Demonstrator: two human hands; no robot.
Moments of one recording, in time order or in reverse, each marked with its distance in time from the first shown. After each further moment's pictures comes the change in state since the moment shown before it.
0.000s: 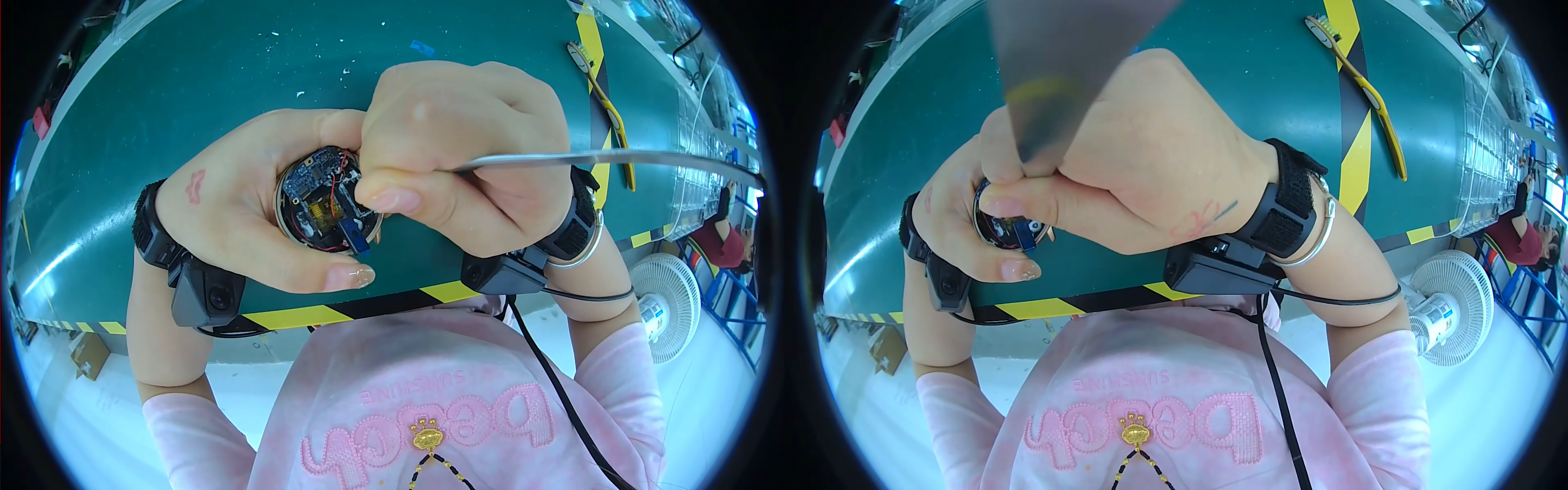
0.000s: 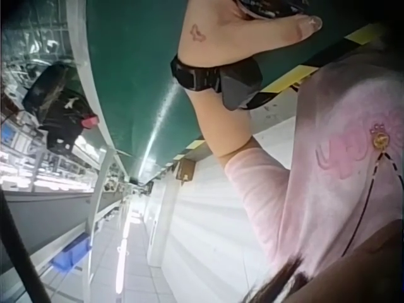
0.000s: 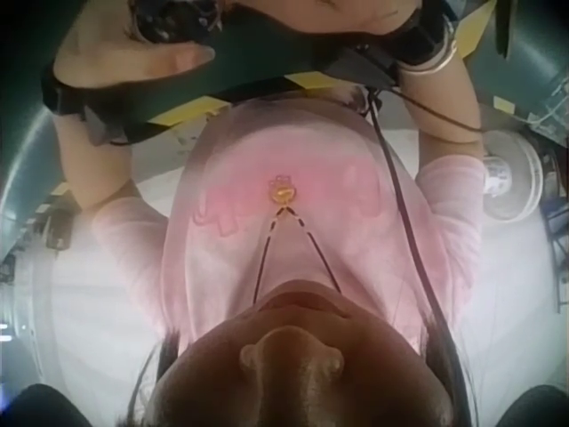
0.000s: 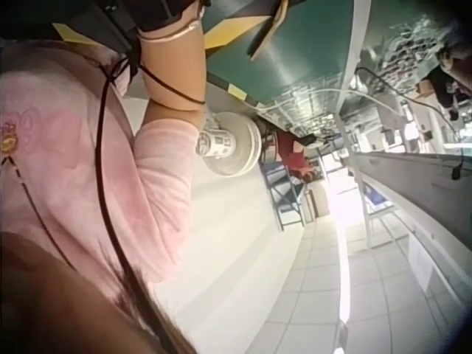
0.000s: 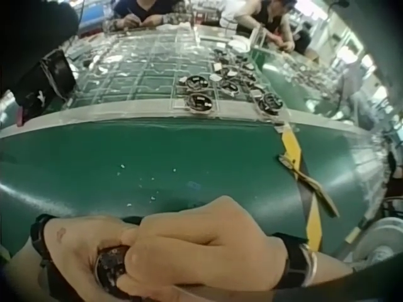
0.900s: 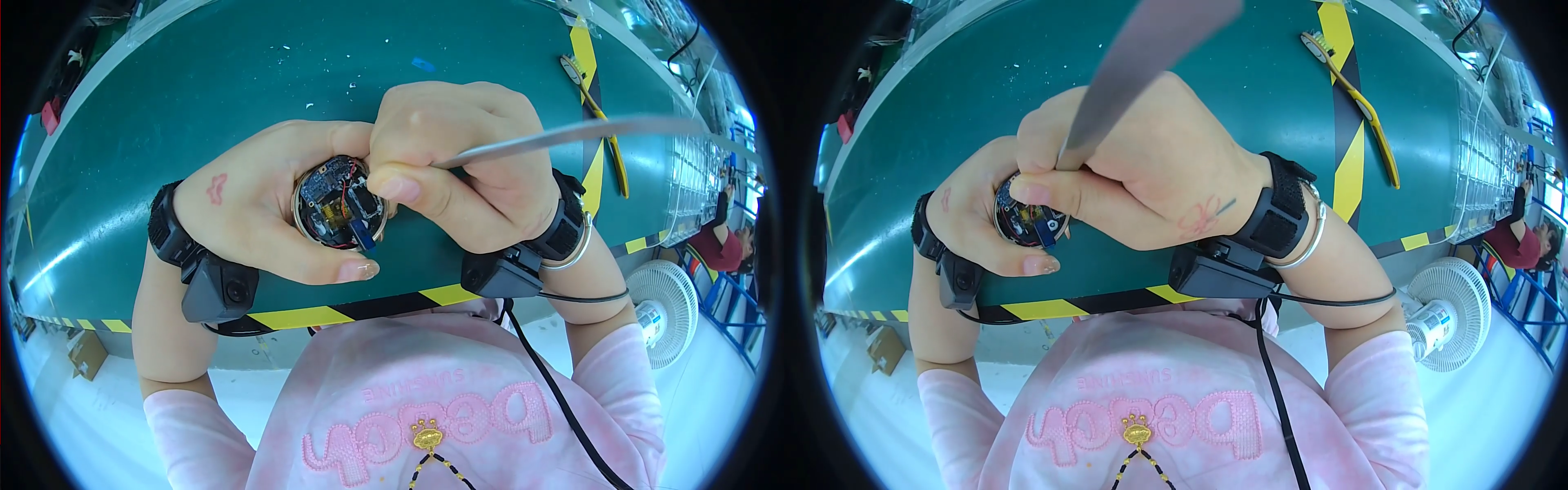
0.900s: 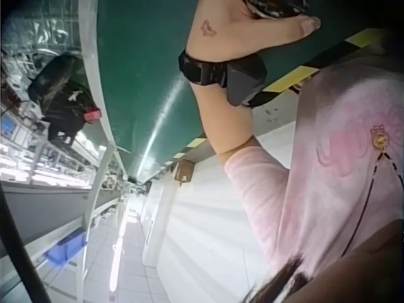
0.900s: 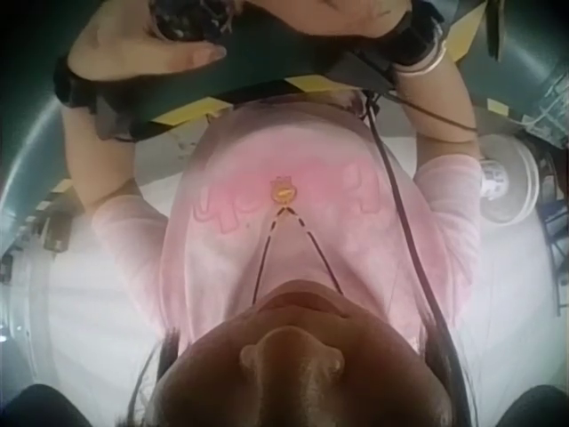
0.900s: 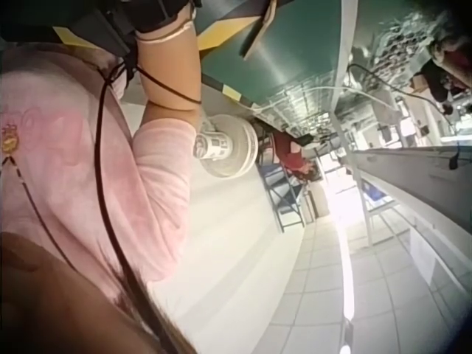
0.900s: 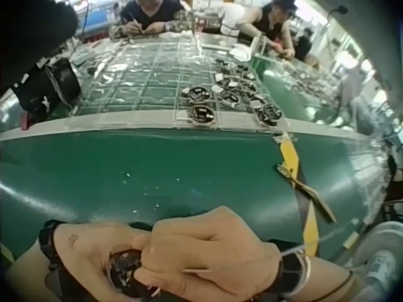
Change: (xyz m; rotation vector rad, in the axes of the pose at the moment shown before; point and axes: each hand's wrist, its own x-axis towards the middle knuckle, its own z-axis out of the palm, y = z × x) left_hand 0.001 -0.003 -0.005 0.073 -0.121 0.076; right_hand -0.004 0.001 -0.001 0.060 -0.029 0.096
